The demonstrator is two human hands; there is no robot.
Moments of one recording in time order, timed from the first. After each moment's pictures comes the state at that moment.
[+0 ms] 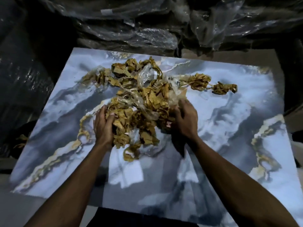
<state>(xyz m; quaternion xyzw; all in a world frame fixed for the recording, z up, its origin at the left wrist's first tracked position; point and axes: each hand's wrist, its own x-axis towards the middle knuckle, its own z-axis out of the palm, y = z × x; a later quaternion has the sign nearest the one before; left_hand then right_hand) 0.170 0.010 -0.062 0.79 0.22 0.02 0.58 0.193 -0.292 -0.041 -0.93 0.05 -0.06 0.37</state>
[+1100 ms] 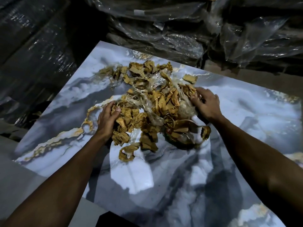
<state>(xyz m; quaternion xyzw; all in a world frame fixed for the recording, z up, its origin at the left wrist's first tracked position) 0.174 0.011 -0.059 0.79 0.22 0.01 0.58 0.316 -0.361 -0.031 -0.95 -0.10 0.04 0.29</state>
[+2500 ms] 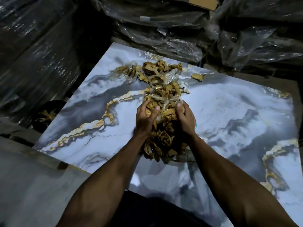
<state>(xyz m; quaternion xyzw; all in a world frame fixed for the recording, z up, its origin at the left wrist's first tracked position) 0.142 -0.074 -0.004 0.74 0.21 0.03 0.64 0.178 -0.227 -0.013 -0.85 0.05 0.04 0.52</state>
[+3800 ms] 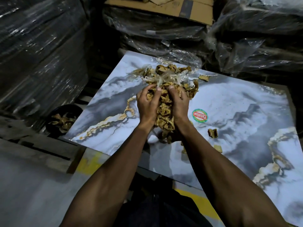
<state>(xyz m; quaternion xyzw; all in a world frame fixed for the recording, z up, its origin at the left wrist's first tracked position) 0.094 -0.016 0.076 0.71 0.18 0.18 0.66 0.106 -0.105 0.092 -0.65 0.06 -0.03 0.76</state>
